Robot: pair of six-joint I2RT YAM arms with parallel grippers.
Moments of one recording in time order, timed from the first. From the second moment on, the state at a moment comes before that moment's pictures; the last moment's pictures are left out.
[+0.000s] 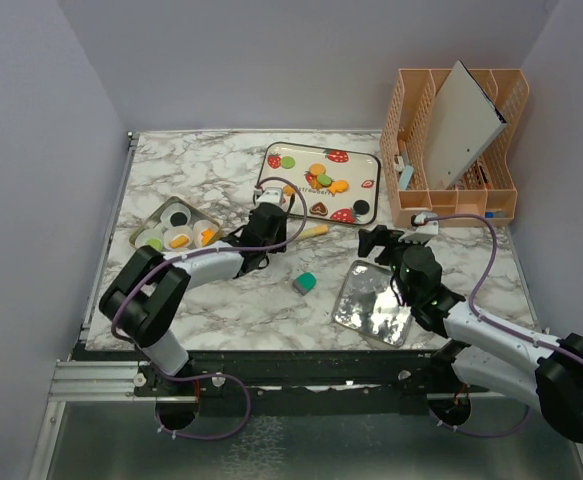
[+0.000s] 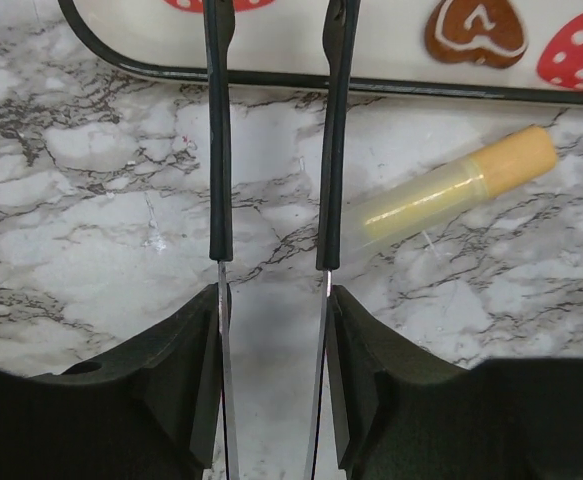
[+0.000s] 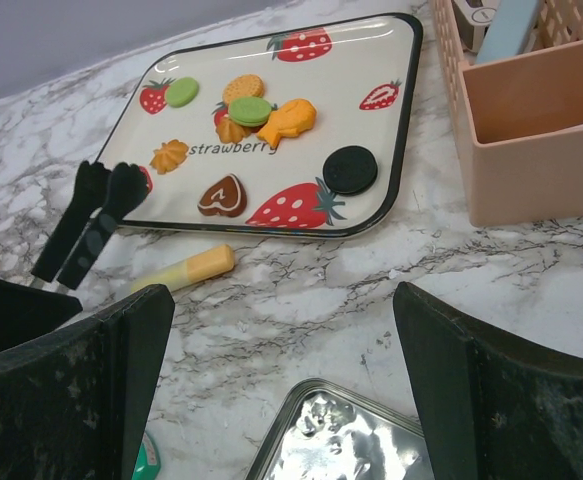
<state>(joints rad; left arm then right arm) -0.64 1.59 0.83 0.12 -0.29 -0.39 0.64 0.99 0.32 0.51 0.50 0.41</state>
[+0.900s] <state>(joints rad) -0.67 1.53 0.82 0.11 -0.34 -0.39 0.64 0.98 0.60 -0.01 0.34 0.49</state>
